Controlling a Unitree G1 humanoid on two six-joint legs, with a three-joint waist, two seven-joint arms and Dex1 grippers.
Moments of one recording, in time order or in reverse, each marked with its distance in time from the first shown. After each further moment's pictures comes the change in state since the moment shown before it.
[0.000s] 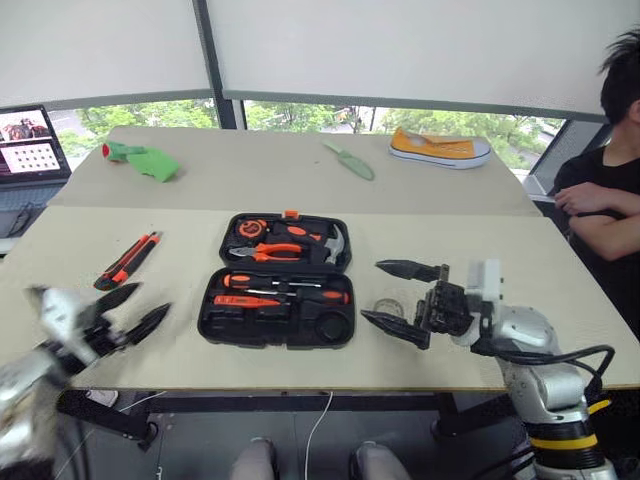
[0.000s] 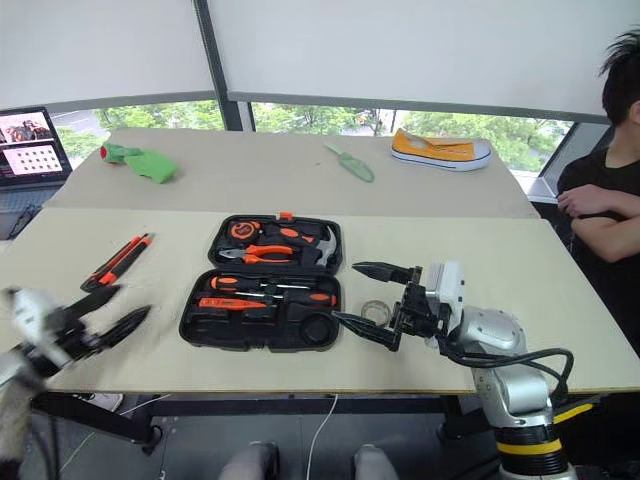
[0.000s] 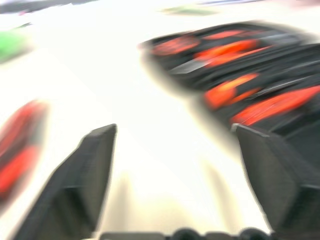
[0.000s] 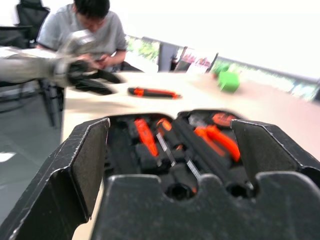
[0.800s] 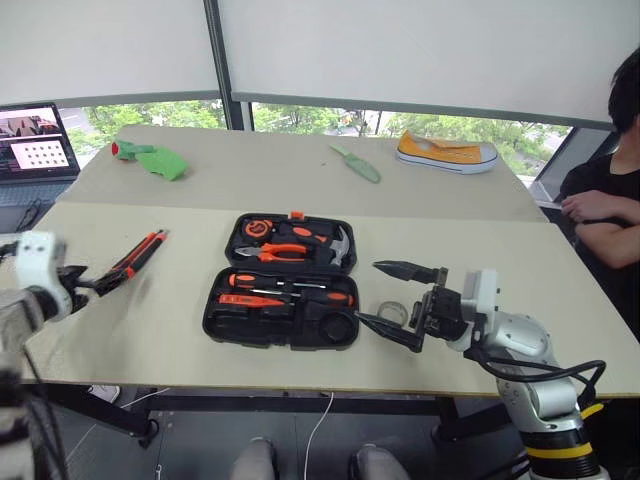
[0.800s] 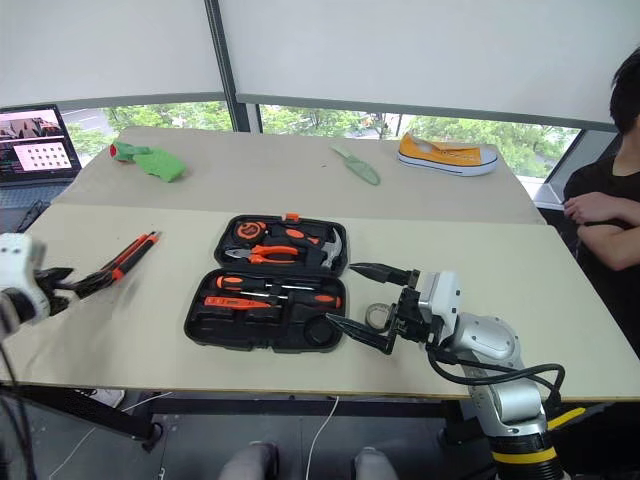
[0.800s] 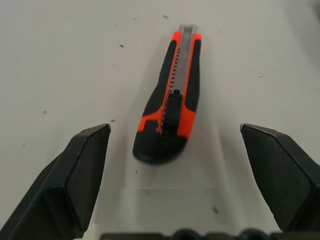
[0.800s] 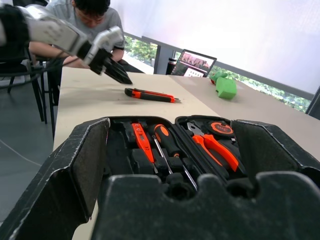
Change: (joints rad) left arm -0.806 0.274 -0.421 0.589 0.194 0.459 0.159; right arm 0.004 -0.042 0.029 -0.052 -0.001 0.036 -0.061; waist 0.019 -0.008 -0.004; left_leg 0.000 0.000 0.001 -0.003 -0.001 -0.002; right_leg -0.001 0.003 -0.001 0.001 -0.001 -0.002
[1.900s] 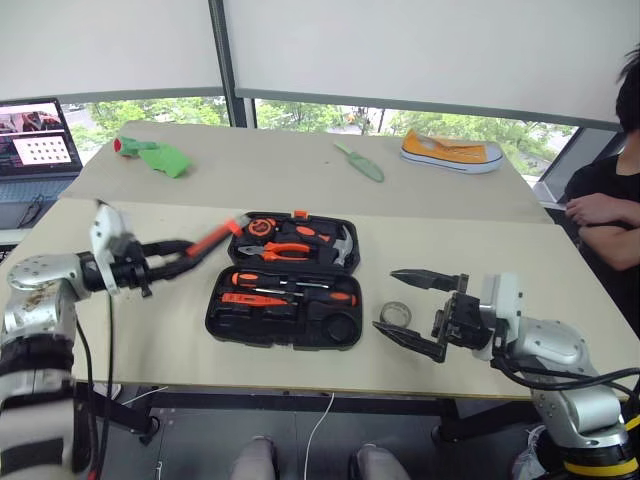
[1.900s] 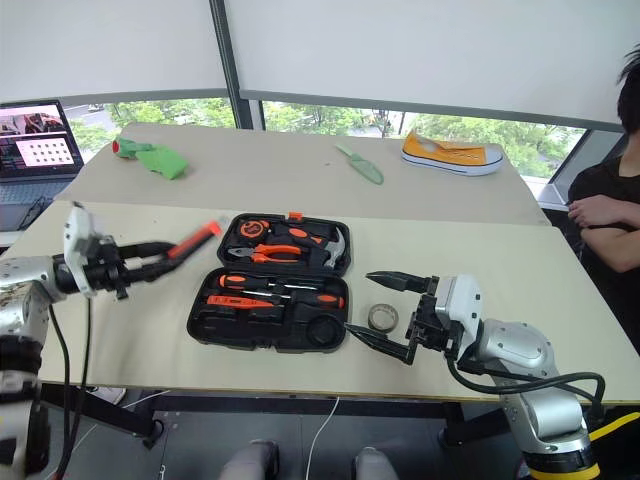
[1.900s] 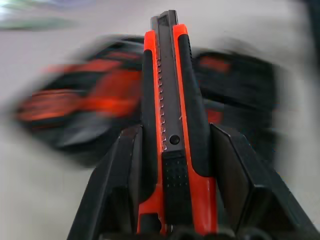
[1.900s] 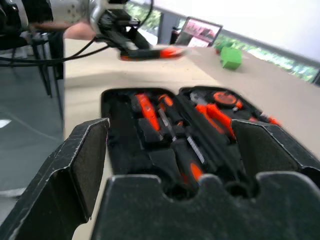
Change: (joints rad) left arm 0.148 -0.018 -0.190 -0.473 -0.113 -0.378 -0.929; right arm 0.087 -0.205 -0.076 -0.082 0.086 0.124 0.045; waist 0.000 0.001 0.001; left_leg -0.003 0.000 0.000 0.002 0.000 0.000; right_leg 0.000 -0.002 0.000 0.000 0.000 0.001
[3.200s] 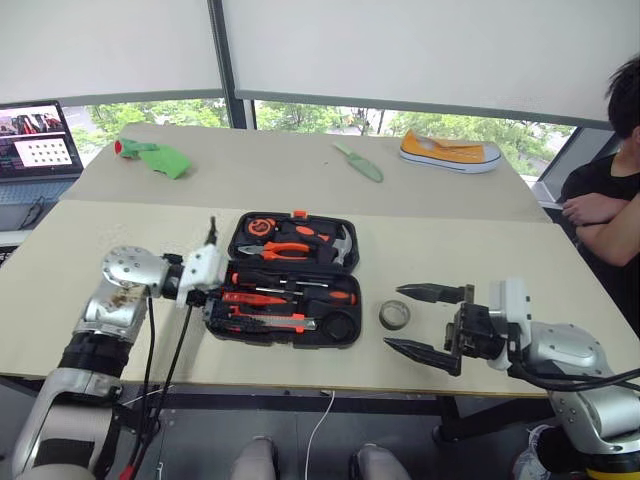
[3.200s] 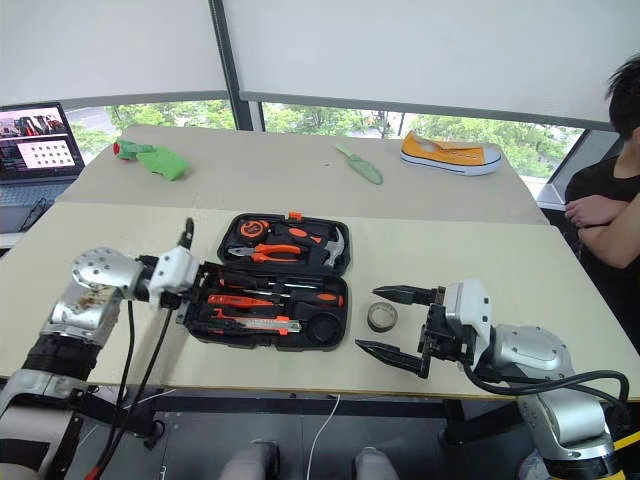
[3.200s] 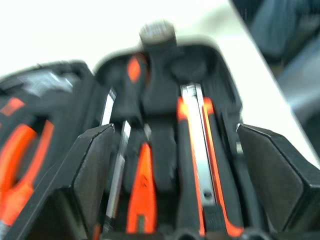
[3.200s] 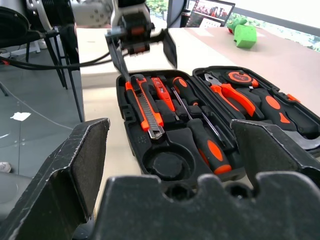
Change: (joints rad) left arm -0.155 -0.157 -0.157 0.094 0.050 -0.180 0.024; right arm 0.040 -0.014 -0.012 -0.018 0.032 0.045 -0.007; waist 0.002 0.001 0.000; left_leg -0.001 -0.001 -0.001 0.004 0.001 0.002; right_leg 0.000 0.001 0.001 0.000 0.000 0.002
